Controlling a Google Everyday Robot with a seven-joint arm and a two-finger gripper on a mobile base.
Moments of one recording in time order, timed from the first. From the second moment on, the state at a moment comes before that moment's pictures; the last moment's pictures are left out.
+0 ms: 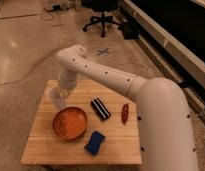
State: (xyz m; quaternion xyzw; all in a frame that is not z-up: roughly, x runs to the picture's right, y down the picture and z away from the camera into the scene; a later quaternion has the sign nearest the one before) arm -0.184 0.028 0.762 -0.18 -0.34 -0.54 0.75
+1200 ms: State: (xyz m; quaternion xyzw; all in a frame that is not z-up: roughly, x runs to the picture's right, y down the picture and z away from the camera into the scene) arm -0.151 0.123 0.742 -0.20 -0.36 -0.54 0.74
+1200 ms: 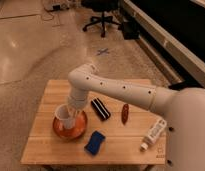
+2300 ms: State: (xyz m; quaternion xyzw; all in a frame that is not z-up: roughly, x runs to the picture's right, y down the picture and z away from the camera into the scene) arm -0.123 0.082 0.746 -0.18 -0.30 -0.55 0.75
